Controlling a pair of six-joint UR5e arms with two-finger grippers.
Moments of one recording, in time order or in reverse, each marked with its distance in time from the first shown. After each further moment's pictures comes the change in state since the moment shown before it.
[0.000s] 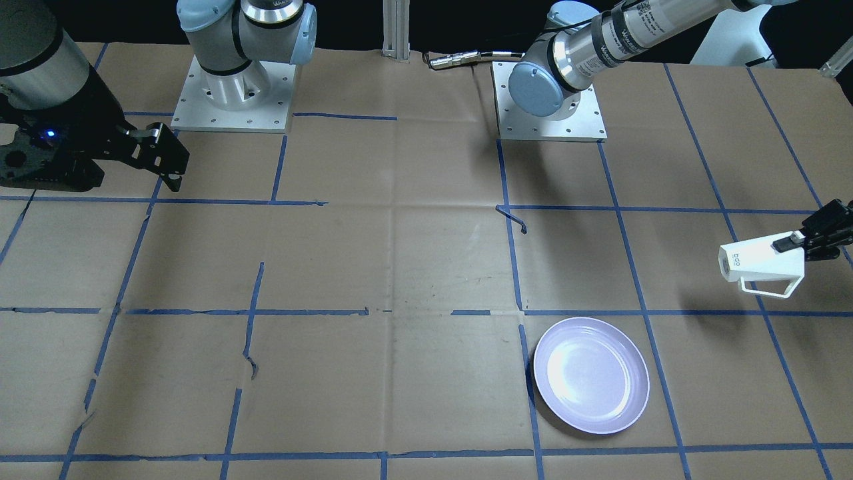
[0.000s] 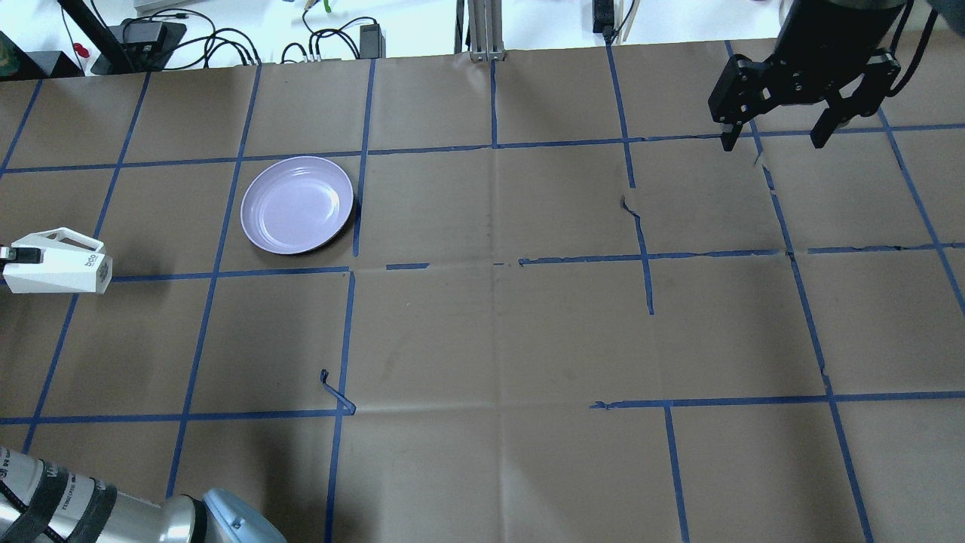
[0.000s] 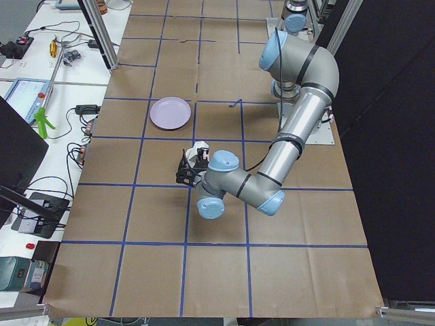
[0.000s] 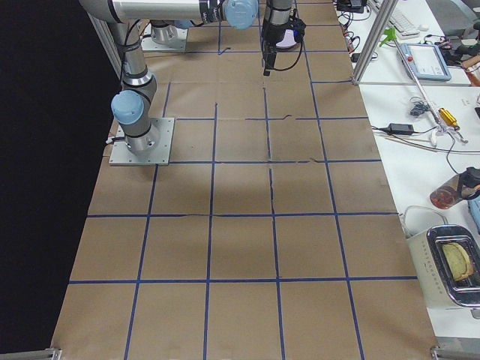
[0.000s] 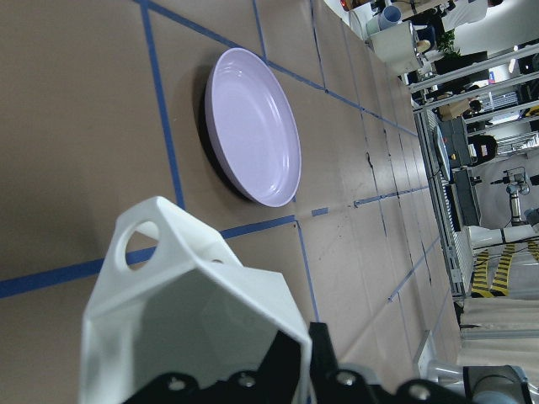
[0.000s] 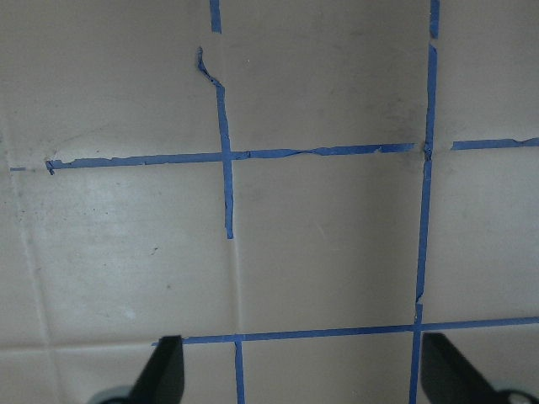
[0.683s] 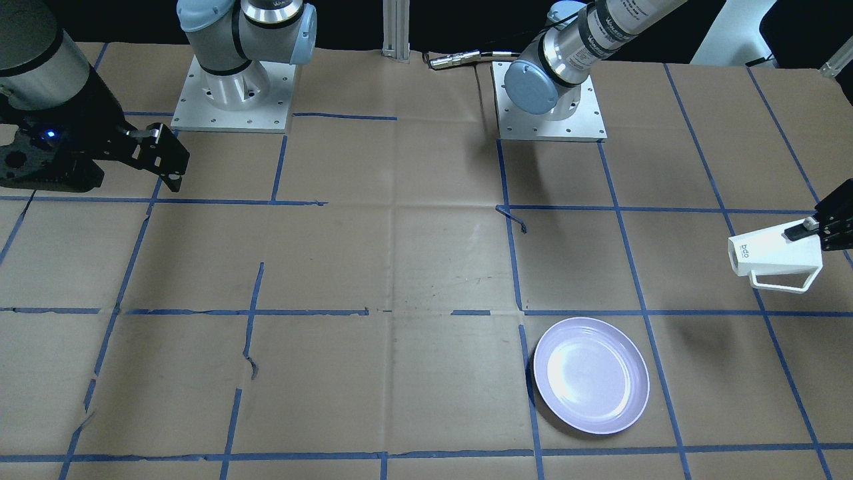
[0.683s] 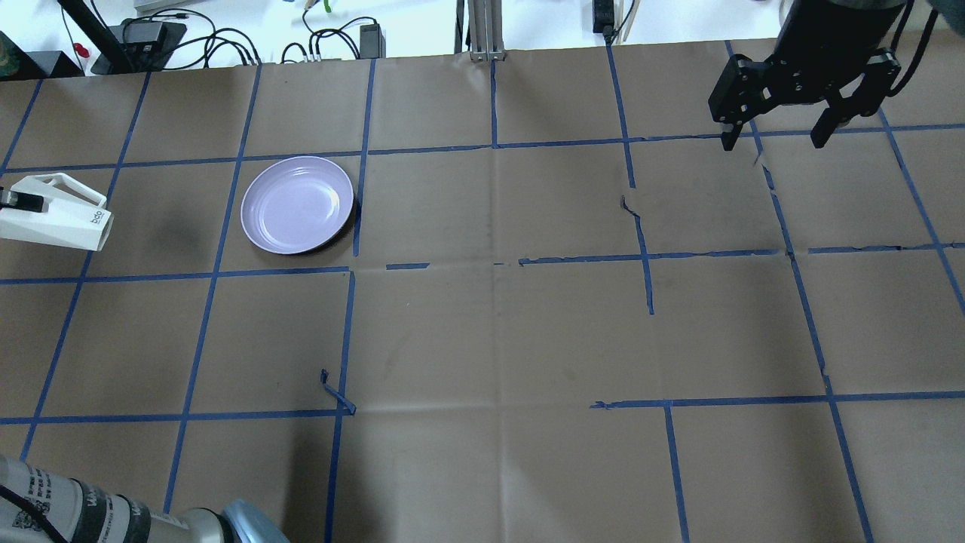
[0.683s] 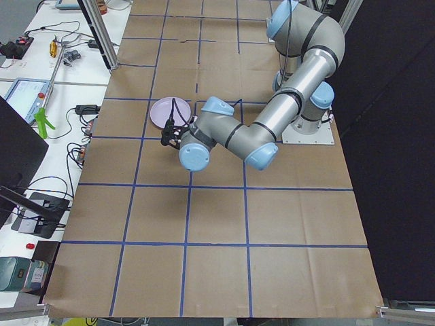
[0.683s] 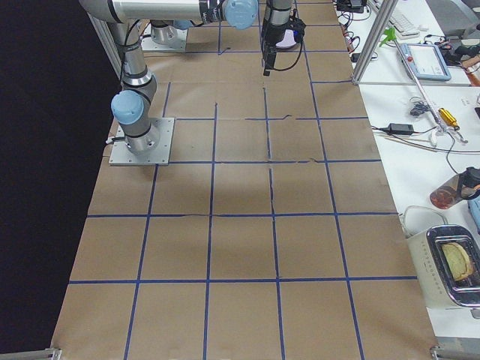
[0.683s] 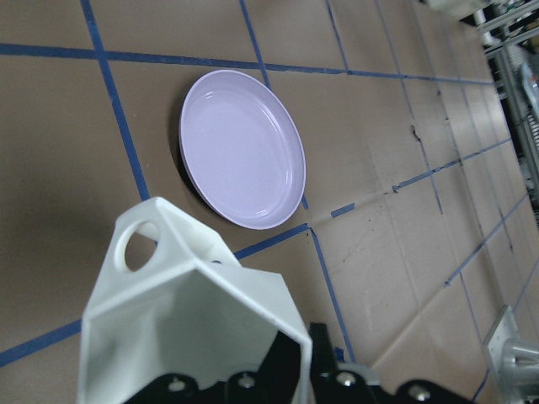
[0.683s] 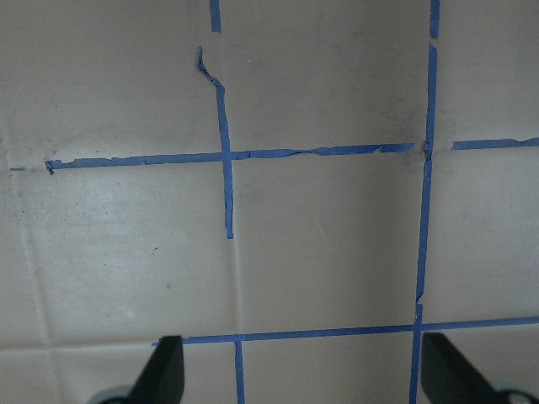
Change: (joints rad) left arm -0.197 0.189 -0.001 0.223 0.083 -0.211; right arm 0.000 0.000 0.000 0.000 0.000 0.000
